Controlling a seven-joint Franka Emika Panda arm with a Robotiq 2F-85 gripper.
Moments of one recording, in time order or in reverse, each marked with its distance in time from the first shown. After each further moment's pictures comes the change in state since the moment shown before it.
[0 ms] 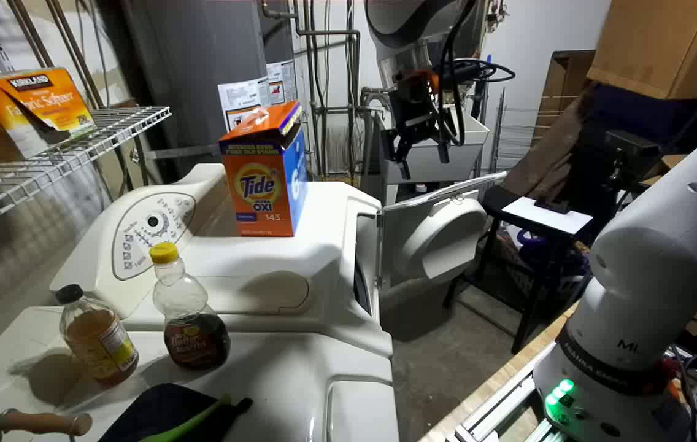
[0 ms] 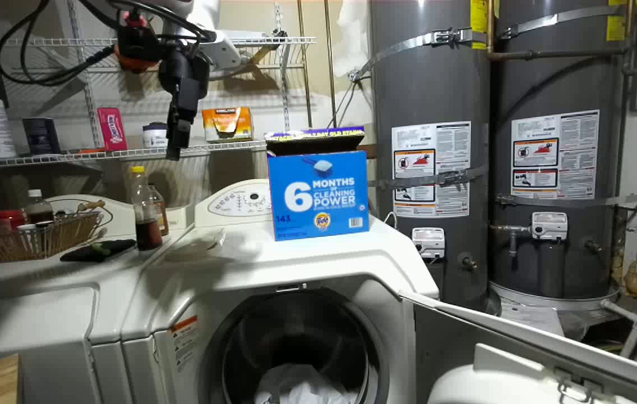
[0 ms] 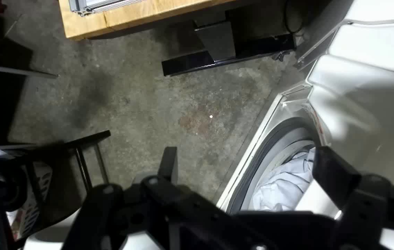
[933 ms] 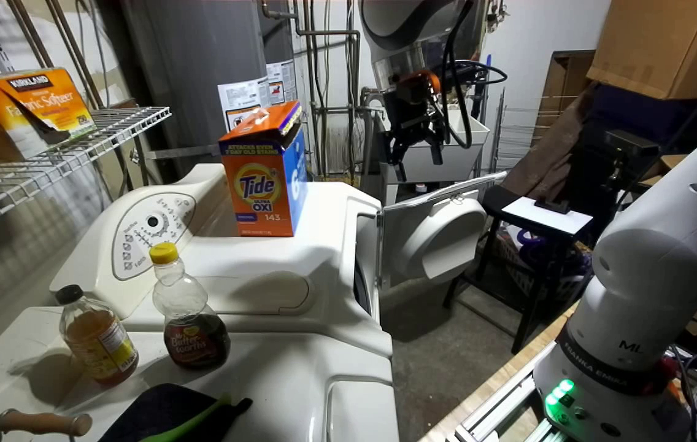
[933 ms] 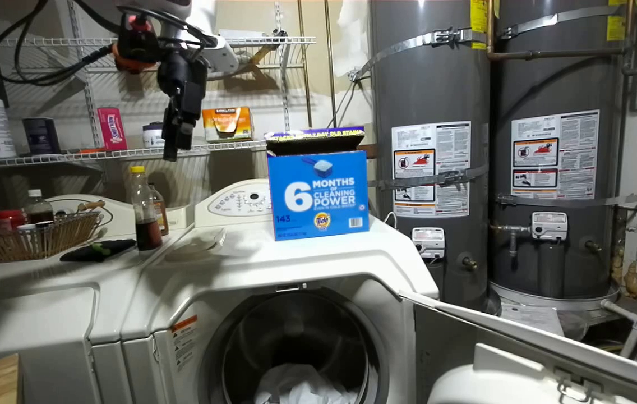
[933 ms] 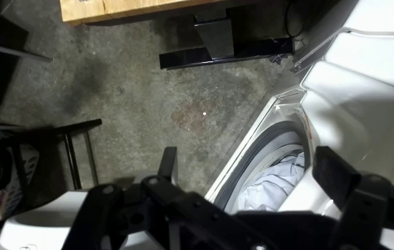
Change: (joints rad) arm 0.033 0.008 0.000 0.001 -0.001 0.018 -0.072
